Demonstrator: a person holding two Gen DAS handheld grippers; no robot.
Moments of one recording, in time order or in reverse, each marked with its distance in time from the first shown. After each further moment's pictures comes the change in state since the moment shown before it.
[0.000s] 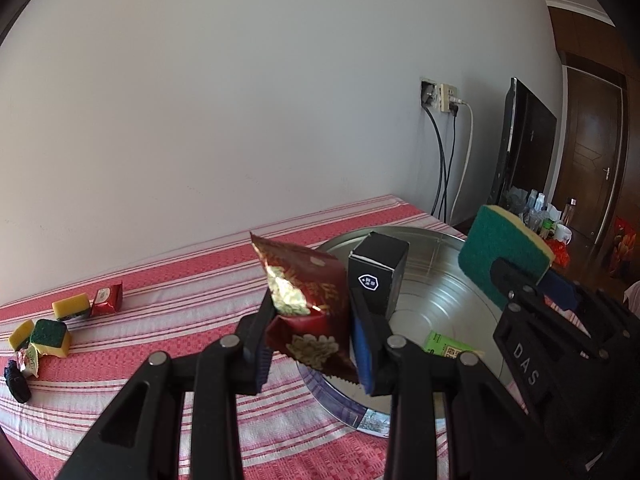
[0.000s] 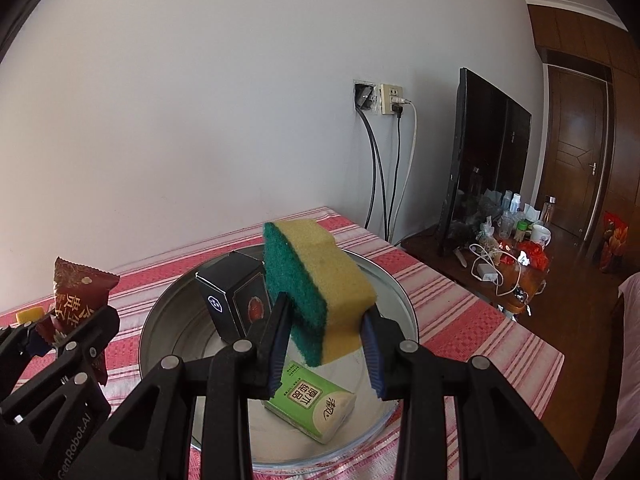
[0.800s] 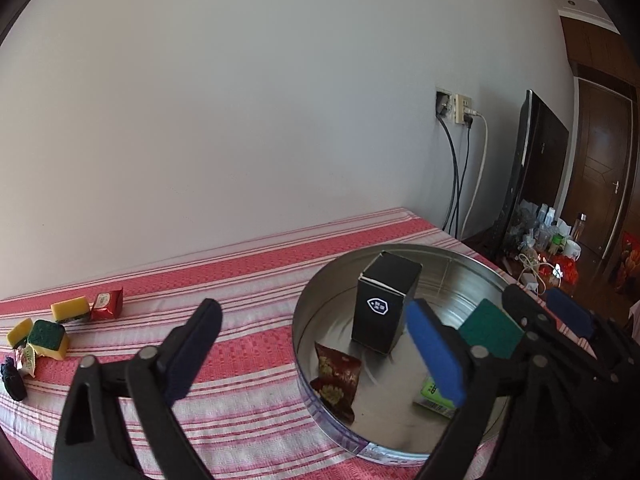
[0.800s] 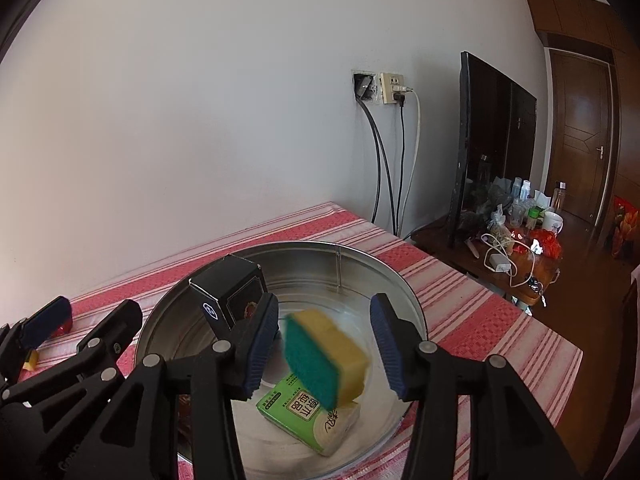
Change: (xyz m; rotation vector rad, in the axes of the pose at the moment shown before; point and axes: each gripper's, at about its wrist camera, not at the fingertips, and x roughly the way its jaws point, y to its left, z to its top) left arm 0.006 0.007 0.012 -0.053 -0.039 0.035; right arm 0.015 -0.015 0.003 0.058 0.013 0.042
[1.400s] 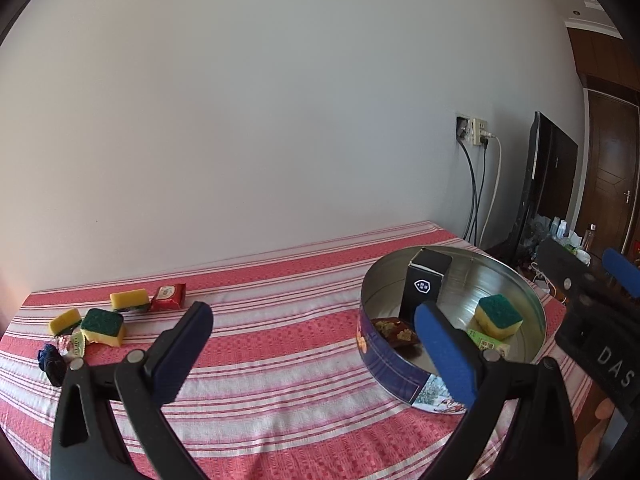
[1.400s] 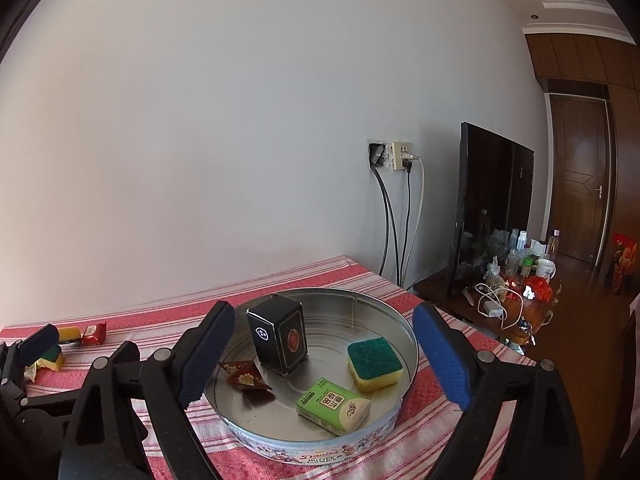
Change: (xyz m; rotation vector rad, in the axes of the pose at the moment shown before) left arm -0.069 0.051 -0.024 -0.001 -0.065 0.077; right arm -0.091 0.031 -0.004 -0.067 -0.190 0.022
